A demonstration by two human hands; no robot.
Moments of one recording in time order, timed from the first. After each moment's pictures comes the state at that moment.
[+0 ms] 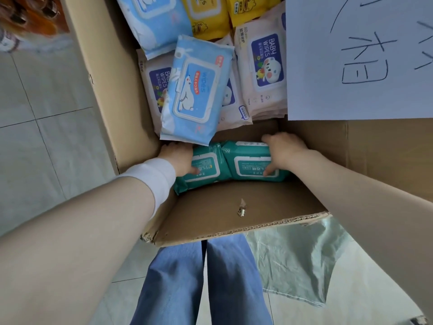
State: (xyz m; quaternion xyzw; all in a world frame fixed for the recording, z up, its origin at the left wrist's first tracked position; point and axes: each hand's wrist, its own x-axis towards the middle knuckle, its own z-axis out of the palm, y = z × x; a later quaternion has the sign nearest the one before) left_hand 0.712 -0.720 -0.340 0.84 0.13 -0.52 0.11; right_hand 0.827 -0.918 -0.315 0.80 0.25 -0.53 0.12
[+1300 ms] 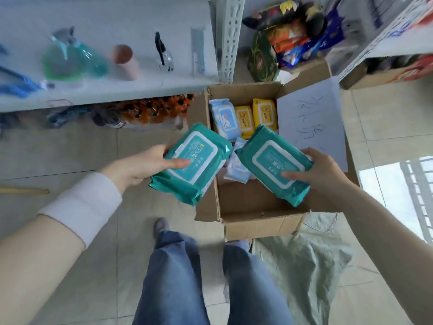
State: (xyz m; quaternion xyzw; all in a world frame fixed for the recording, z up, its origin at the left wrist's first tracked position) left_hand 0.633 -0.557 0.042 0.65 0.29 -0.29 0.64; right_hand 0.786 -0.879 0.028 0.88 0.03 -0.35 -0.31
